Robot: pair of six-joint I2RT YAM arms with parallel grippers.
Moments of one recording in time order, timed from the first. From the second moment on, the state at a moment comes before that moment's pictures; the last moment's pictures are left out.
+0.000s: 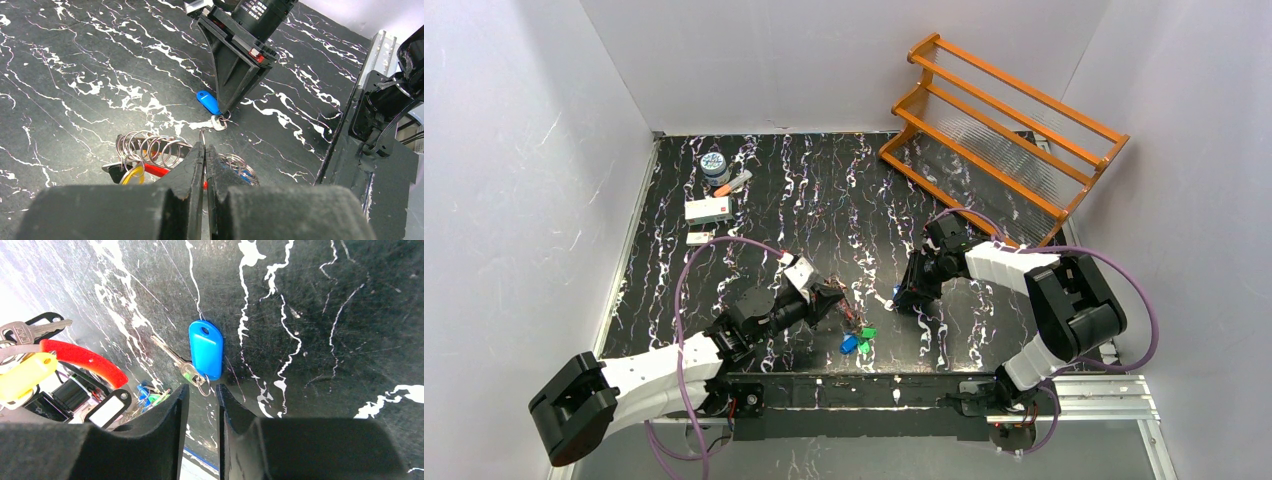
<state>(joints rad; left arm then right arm) -0.91 0.90 0.21 0.57 0.07 -0.18 0.48 1.57 0.75 -0.35 -0.46 0.73</state>
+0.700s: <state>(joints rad) -0.91 0.90 0.21 0.57 0.07 -0.17 0.48 1.58 0.75 -0.32 -0.50 0.75</state>
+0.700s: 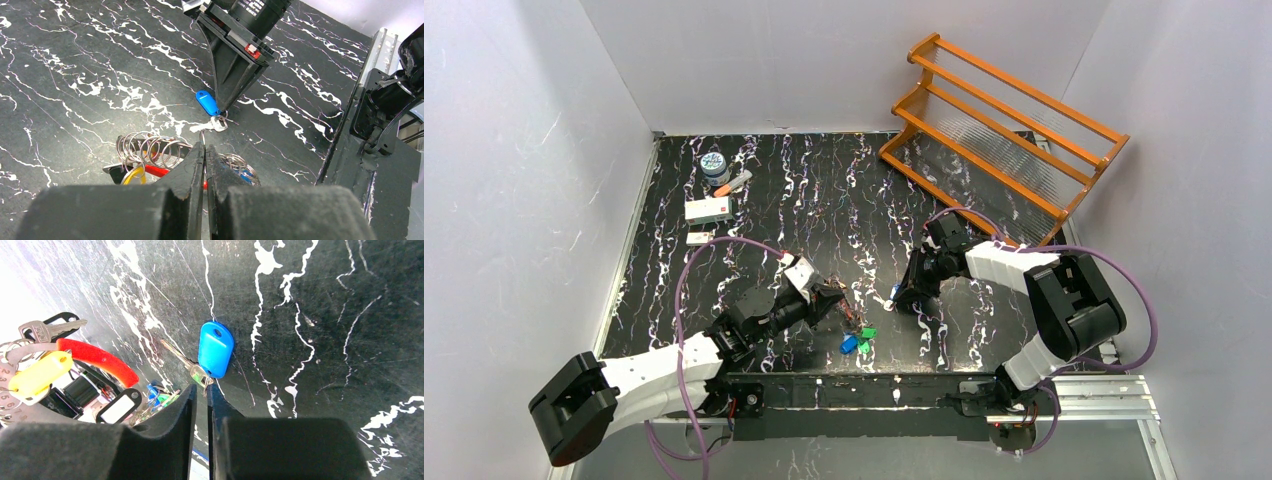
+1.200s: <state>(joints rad) -0.91 0.90 0.21 0.57 0.08 -0.16 0.48 1.62 0.75 -0.32 -0.52 0.74</state>
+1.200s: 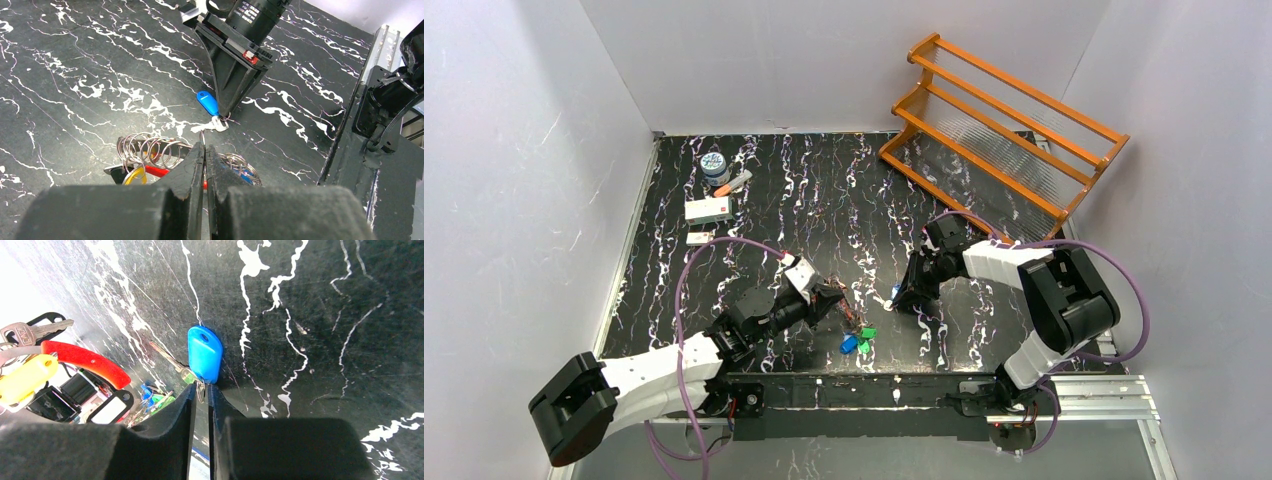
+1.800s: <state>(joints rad) -0.91 0.88 0.21 0.56 0.09 -0.09 0.47 1.47 0.90 -0.40 -0.39 0.48</state>
